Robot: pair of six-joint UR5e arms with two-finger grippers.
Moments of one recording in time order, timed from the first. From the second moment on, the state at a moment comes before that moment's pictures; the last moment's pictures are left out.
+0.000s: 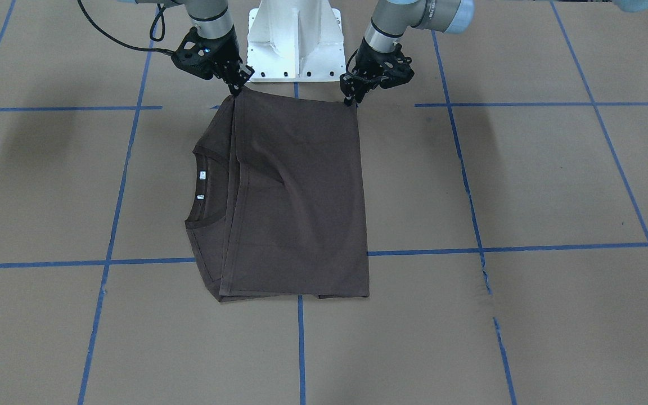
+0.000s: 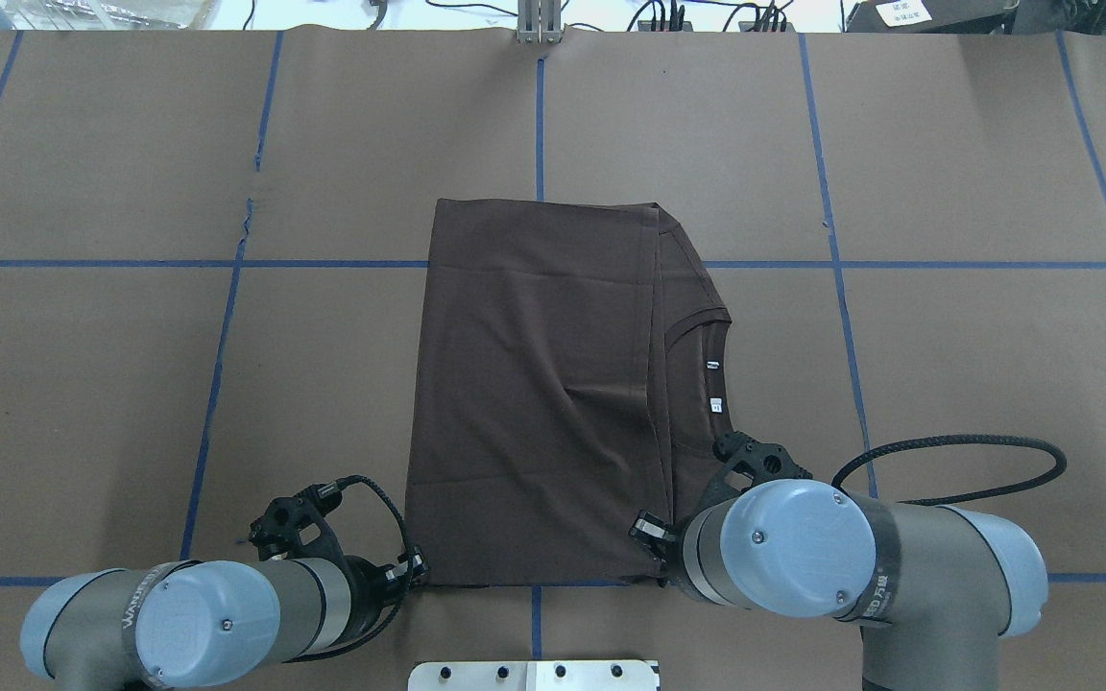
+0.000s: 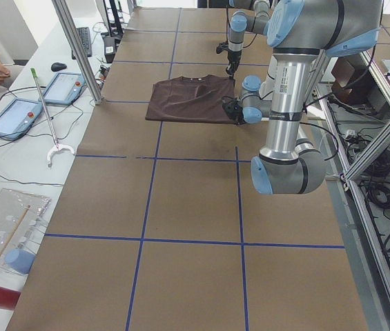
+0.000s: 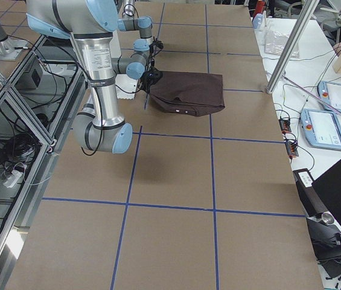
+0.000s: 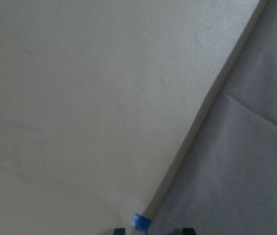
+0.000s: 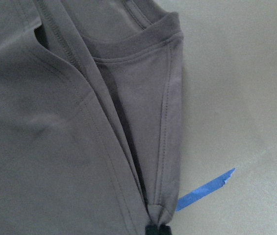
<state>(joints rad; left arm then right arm) -0.11 -1.81 -1.95 -2.01 -1.56 -2.01 0.20 -1.24 2.11 -1.60 1.70 1.99</state>
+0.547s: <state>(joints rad) -0.13 -1.81 -1.96 -2.01 -1.56 -2.02 0.20 -1.24 2.11 -1.60 1.70 1.99</state>
